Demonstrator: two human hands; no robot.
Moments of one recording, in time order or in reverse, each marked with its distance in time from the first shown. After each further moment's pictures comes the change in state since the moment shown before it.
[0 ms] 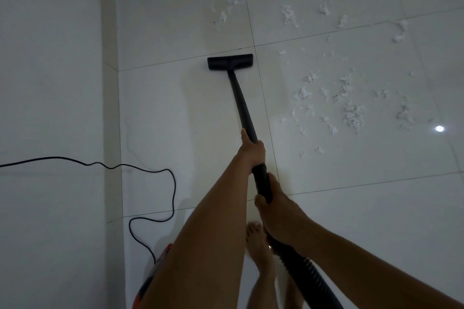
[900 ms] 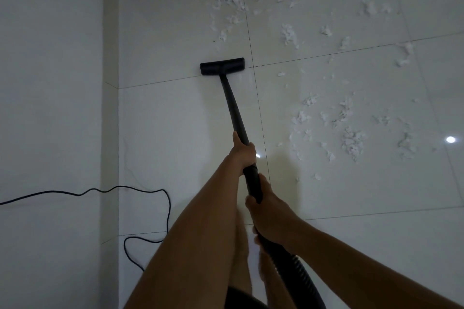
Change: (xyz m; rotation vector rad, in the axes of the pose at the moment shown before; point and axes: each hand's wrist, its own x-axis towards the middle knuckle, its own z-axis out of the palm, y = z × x) left_hand 0.051 0.103 -0.013 -0.028 0.054 -0.091; right_hand 0.050 -0.075 -0.089 0.044 -0.104 0.010
